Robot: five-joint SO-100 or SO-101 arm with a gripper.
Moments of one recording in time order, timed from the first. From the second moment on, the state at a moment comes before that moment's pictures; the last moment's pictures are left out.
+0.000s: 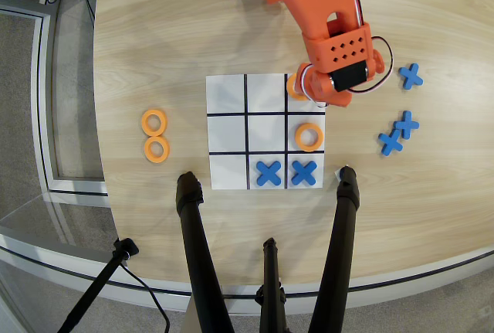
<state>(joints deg) -22.1 92.5 122.4 53.0 -57.1</state>
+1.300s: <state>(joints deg) -22.3 90.3 121.2 52.2 -55.4</state>
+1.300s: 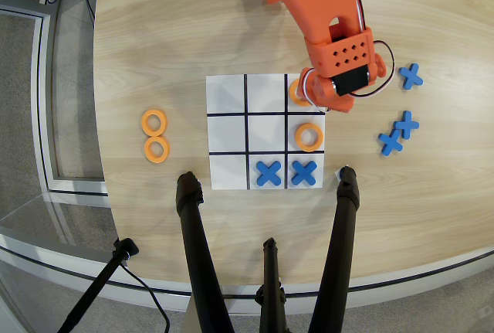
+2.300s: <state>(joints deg) -12.3 143.6 142.4 65.5 -78.9</state>
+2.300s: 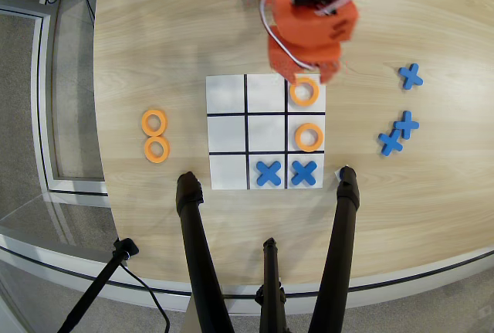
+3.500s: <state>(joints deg) 78.5 193.4 180.3 74.2 -90.8</state>
